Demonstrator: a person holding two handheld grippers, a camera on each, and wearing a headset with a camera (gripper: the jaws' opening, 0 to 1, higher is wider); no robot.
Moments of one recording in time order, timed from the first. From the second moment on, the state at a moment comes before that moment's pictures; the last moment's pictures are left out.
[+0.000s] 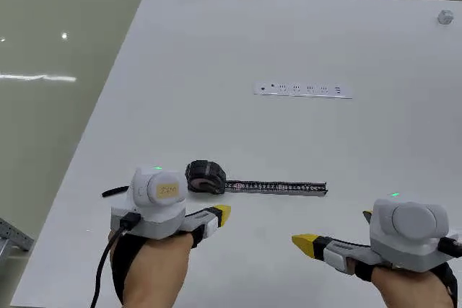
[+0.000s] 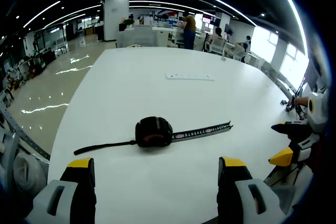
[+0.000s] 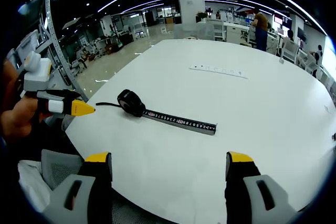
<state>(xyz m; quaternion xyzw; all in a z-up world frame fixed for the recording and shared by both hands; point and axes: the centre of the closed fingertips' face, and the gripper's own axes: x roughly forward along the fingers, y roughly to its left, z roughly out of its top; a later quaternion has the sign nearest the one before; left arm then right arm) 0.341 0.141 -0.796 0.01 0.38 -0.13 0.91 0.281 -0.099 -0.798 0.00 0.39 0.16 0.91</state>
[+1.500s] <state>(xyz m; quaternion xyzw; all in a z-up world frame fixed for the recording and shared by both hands) 0.406 0.123 -0.853 0.00 0.38 -0.09 0.92 0.336 -0.125 -0.862 -0.14 0.43 0.28 0.85</state>
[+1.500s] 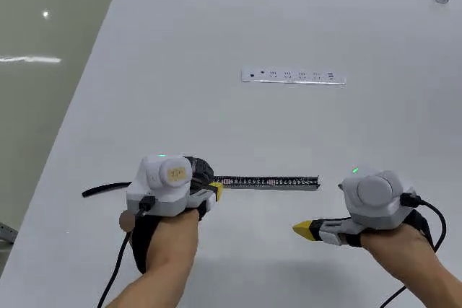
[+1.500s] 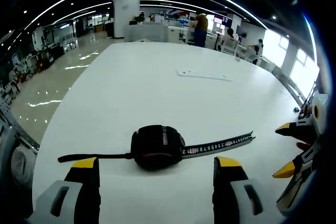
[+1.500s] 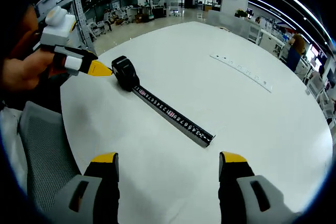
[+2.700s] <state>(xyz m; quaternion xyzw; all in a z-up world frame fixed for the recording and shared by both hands) 0.428 0.117 -0.887 -0.02 0.40 -0.06 0.91 0.376 -0.141 -0.894 -0.27 0.43 0.39 0.77</state>
